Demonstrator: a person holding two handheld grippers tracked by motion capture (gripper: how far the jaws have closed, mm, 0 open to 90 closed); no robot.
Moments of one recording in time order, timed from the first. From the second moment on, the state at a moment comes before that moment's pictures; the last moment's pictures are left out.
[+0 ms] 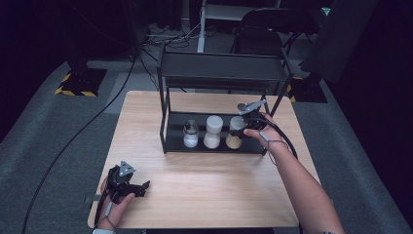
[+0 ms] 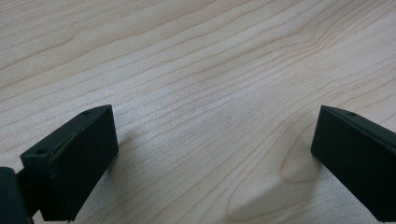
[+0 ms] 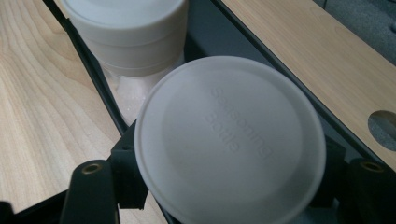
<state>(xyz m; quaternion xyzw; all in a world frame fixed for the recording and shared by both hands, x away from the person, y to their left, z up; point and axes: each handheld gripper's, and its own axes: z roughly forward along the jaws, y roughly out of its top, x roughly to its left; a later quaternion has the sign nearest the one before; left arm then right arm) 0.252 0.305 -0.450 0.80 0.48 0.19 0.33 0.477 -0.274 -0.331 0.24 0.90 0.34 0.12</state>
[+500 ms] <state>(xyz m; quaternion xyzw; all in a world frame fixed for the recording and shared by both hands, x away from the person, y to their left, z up) 0.252 0.305 -0.450 0.80 0.48 0.19 0.32 0.458 -0.288 -0.313 0.24 0.88 0.38 0.14</state>
